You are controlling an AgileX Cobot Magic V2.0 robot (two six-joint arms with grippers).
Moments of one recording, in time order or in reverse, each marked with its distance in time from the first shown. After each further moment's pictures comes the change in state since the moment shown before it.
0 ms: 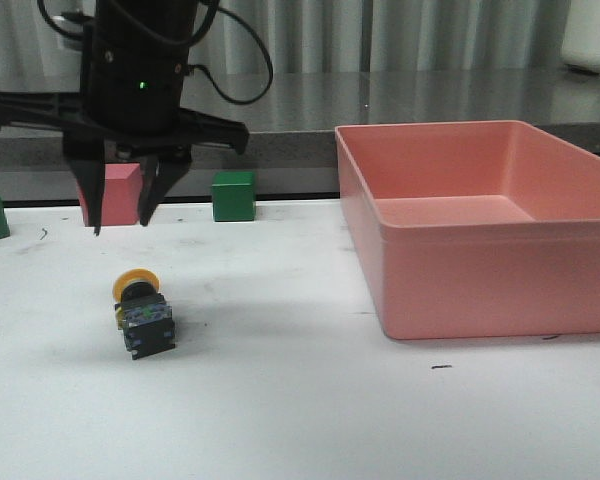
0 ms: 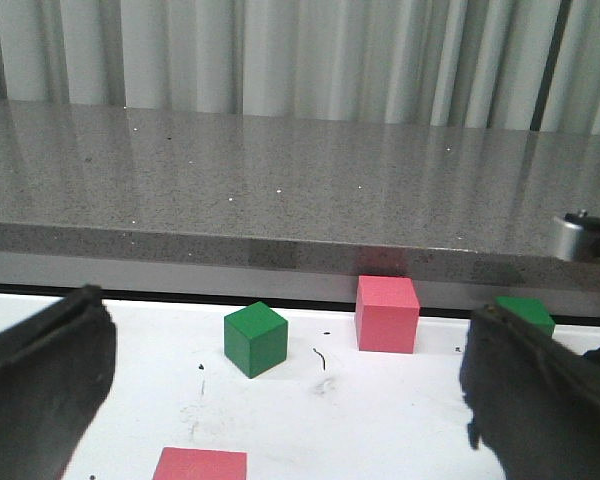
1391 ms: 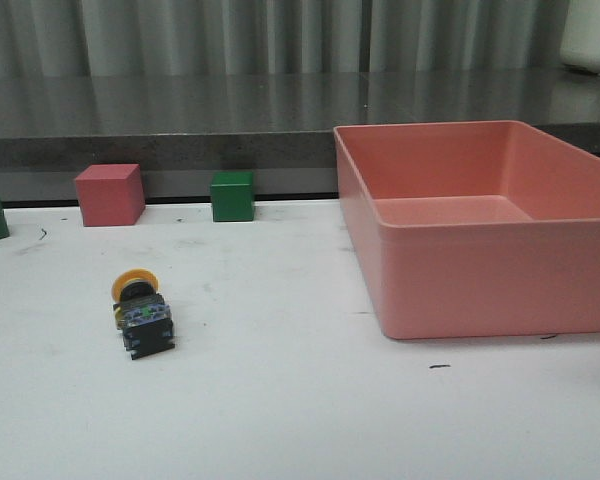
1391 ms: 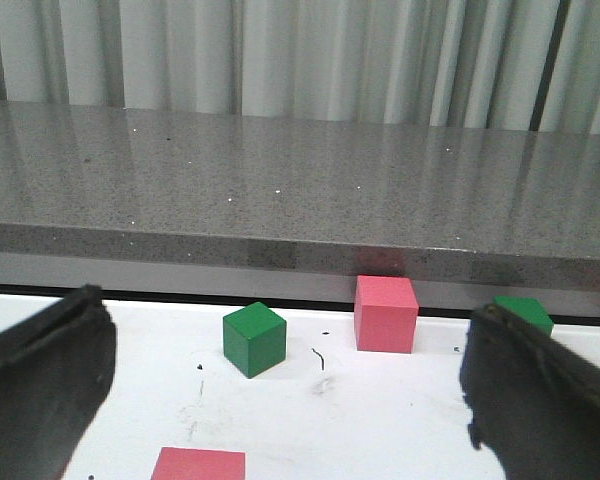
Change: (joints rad) left arm 0.000 0.000 0.000 0.000 0.000 0.000; right arm -0.683 -0.928 0.944 -0.103 -0.014 -0.217
